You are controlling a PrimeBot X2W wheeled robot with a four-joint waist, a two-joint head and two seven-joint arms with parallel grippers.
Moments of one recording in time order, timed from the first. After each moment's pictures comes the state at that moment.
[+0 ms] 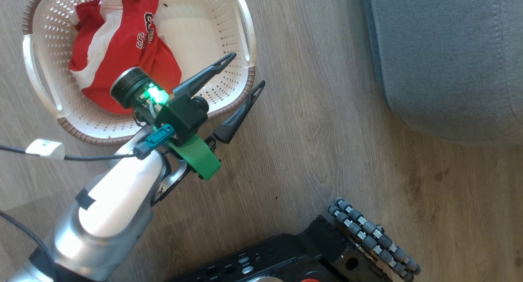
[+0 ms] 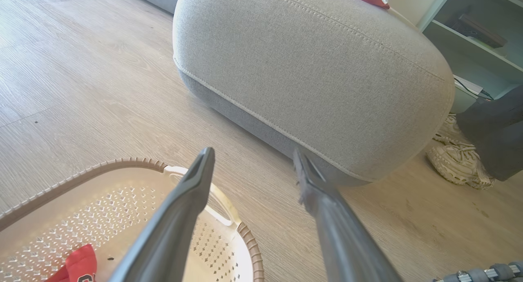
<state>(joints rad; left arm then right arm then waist) -0.66 0.32 -0.70 0.19 -0.29 -0.13 -0.26 -1.23 -0.45 -0.70 1.04 -0.19 0.13 -0.23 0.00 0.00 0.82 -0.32</state>
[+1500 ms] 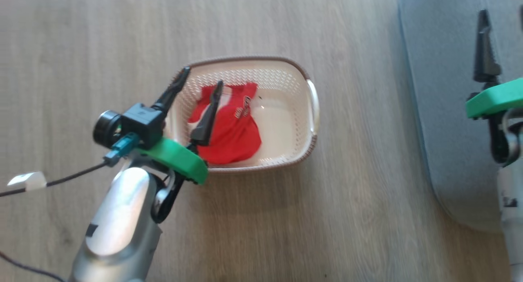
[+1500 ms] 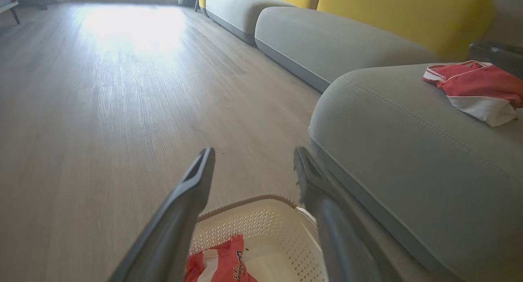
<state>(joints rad) -0.46 0.11 -0.35 0.30 -0.26 -0.13 -0.26 -0.58 -0.27 -0.09 0.44 0.18 0.13 -0.25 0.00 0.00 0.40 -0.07</state>
